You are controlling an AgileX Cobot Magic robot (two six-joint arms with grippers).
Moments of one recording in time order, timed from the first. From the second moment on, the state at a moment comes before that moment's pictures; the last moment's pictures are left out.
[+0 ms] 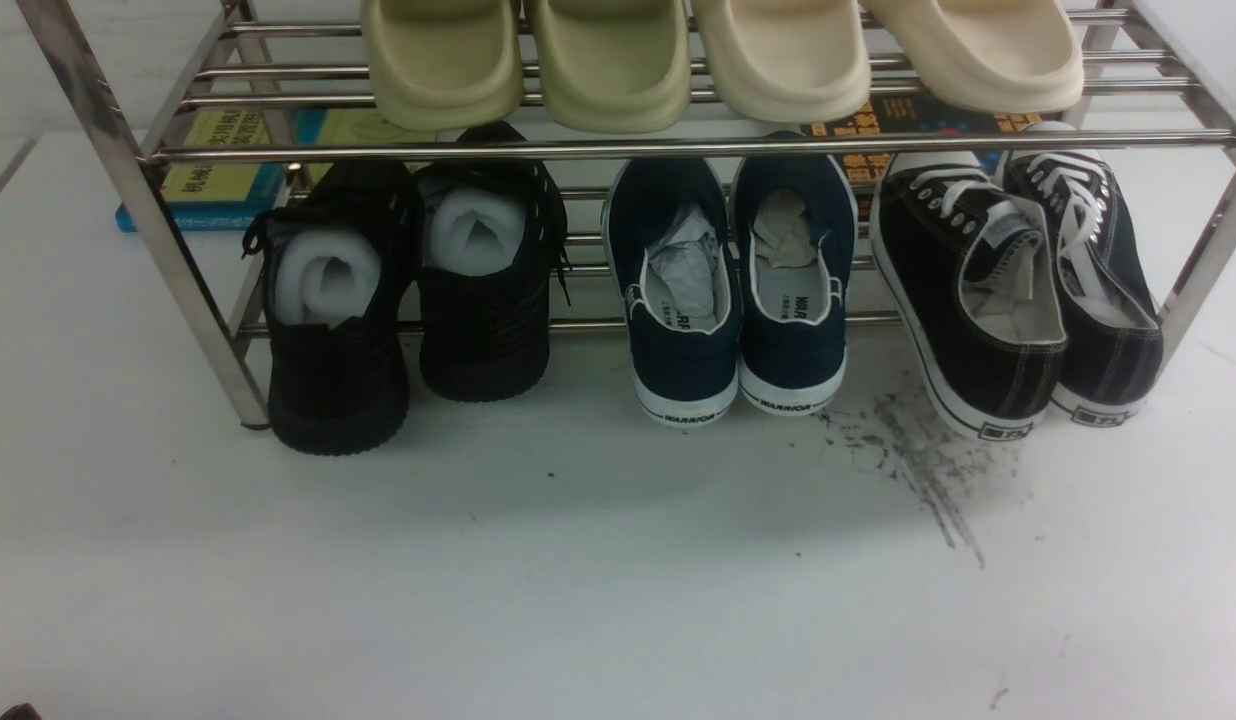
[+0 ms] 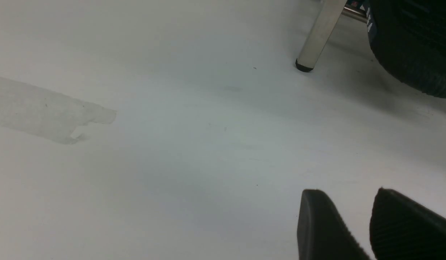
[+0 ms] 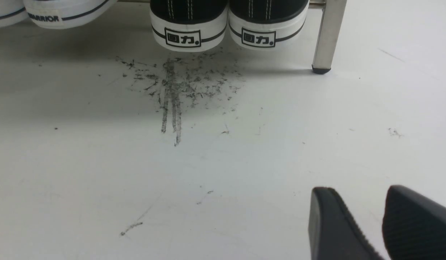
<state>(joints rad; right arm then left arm) 0.05 -0.01 0.01 0.09 0.39 -0.04 -0.01 -0.01 0.01 0.20 0.41 -0.47</state>
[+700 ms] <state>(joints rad) 0.05 -0.01 0.01 0.09 0.39 -0.04 -0.01 -0.01 0.01 0.21 0.41 -0.47</state>
